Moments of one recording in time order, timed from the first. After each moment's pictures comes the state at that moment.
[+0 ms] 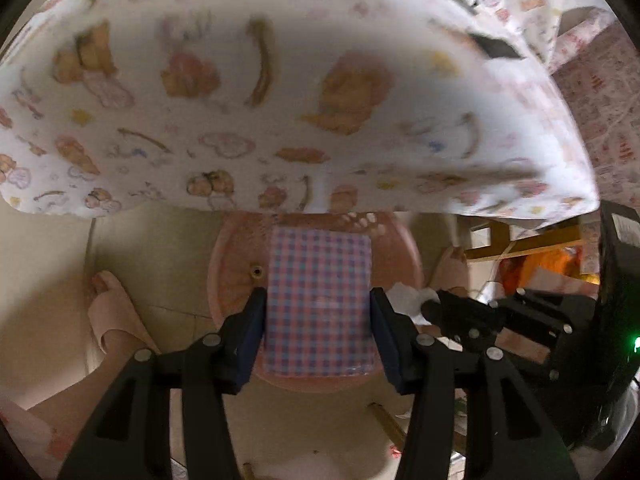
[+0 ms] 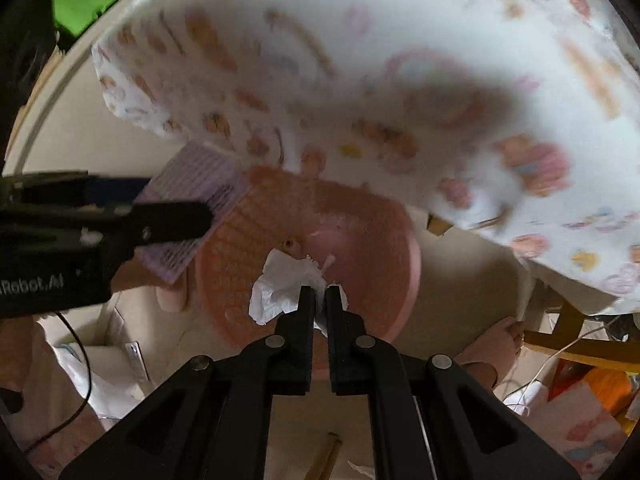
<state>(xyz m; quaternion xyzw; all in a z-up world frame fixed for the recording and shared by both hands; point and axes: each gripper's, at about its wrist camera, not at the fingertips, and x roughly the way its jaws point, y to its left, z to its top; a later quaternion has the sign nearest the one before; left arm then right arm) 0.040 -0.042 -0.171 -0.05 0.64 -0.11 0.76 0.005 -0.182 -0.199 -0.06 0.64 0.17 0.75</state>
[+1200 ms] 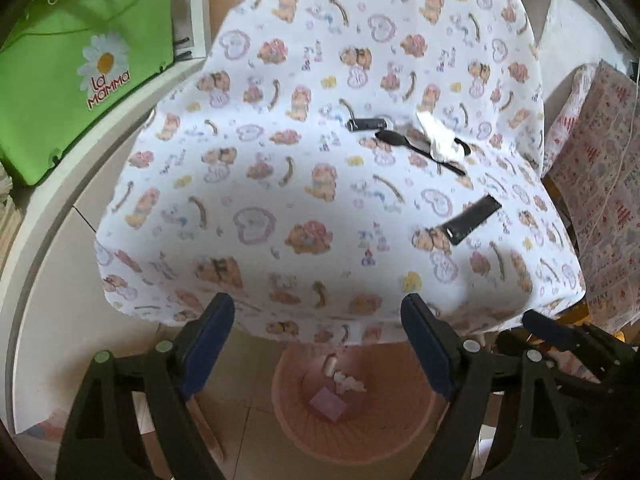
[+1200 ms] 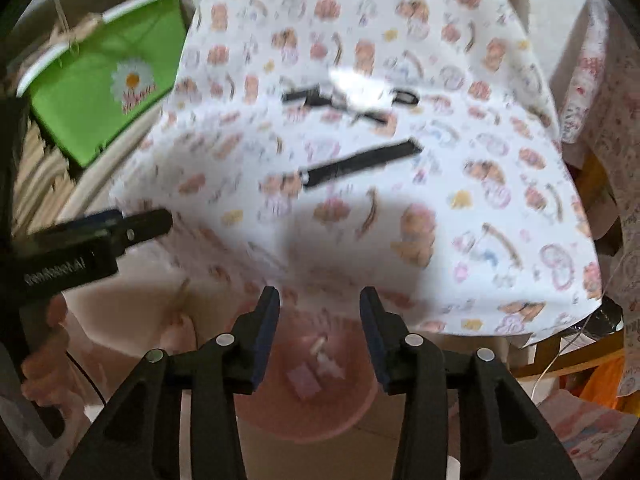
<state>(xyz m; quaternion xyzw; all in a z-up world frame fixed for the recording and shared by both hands) 0.051 -0.027 -0.056 -0.02 0.46 -0.04 0.89 0.013 -0.229 -0.078 0.03 0.48 0.11 0.87</state>
